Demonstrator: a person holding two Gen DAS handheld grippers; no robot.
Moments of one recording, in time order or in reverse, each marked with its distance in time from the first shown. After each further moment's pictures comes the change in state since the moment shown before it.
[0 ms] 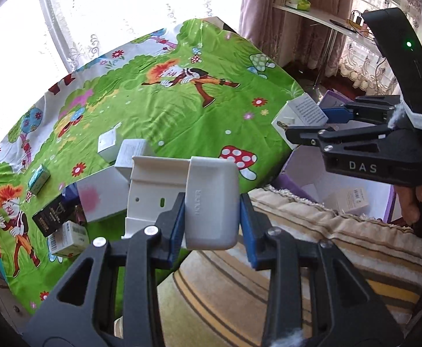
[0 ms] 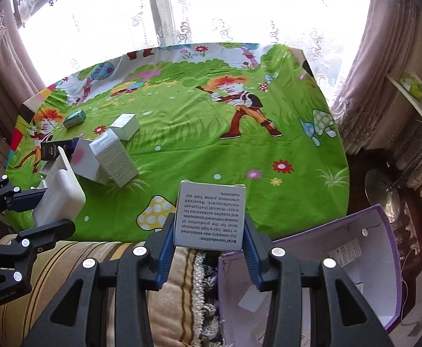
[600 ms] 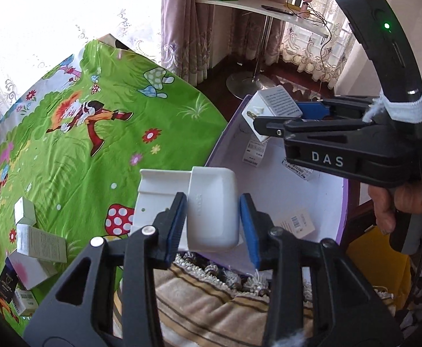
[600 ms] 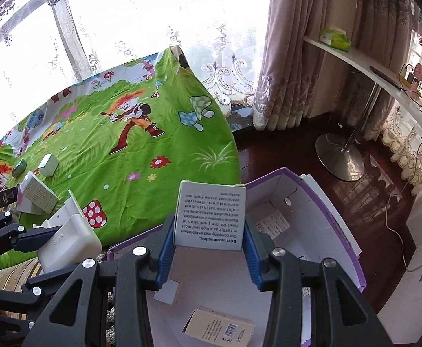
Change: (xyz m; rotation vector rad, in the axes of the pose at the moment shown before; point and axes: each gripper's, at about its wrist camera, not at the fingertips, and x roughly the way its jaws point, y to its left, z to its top) left arm 0.046 -0.120 0.066 0.164 0.010 -0.224; right arm -0.034 -0.135 -0.034 0.267 -0.048 -0.161
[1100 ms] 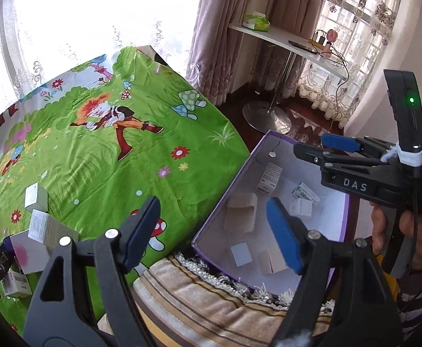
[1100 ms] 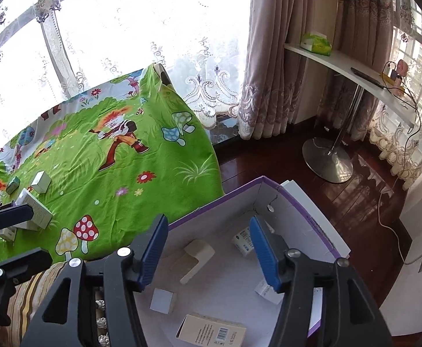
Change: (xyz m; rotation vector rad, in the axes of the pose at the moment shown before) left arm -0.039 0.044 -0.005 -0.169 -0.146 0.047; right arm -0.021 -0.008 0.002 0.036 -0.079 -0.073
